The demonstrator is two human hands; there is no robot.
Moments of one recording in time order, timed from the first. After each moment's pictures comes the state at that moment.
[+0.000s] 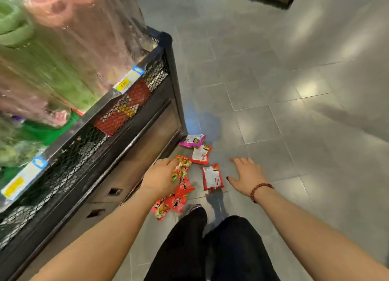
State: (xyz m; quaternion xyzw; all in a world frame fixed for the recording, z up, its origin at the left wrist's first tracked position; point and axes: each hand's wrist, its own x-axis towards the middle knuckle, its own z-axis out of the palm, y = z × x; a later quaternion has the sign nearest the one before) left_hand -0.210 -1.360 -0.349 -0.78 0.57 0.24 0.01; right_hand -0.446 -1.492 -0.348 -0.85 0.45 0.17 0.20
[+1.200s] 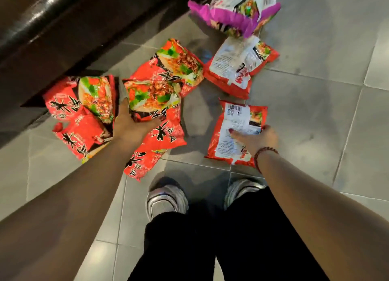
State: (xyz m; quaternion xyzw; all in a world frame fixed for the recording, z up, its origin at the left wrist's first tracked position) left_hand -0.193 -1.370 -0.964 -0.89 -0.05 0.36 -0.28; right_hand -0.396 -1.576 -0.987 -0.54 0.69 0.16 0.45
